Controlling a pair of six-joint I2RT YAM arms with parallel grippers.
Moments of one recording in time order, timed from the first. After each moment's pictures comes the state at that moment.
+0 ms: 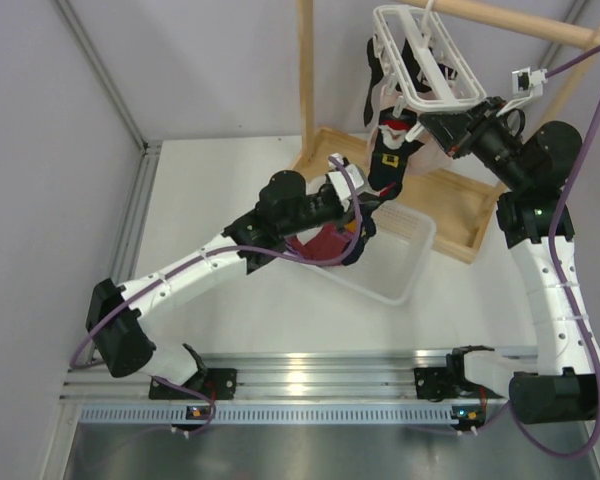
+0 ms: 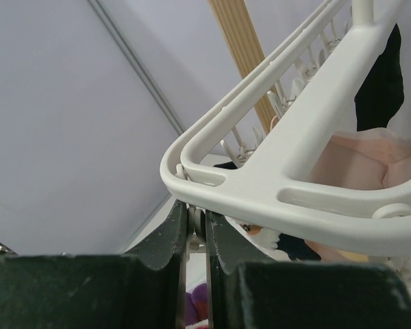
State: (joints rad) left arm -0.89 1.46 1.29 0.14 0.31 0.19; right arm 0.05 1.14 1.37 0.00 -0.59 0.58
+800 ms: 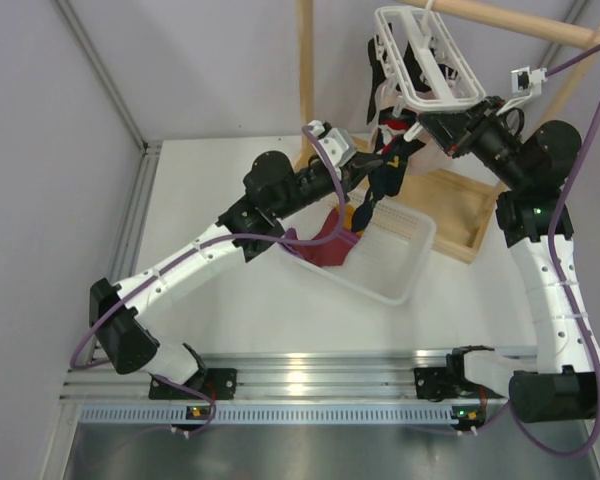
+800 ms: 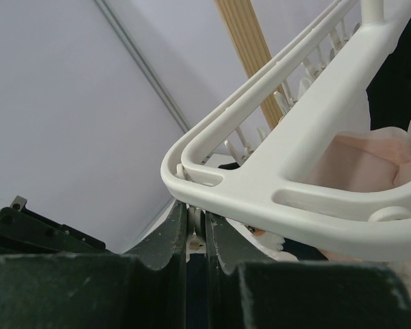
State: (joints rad) left arm -0.86 1.47 1.43 0.28 0.25 0.11; right arm 0.05 1.14 1.37 0.02 -0.60 0.61
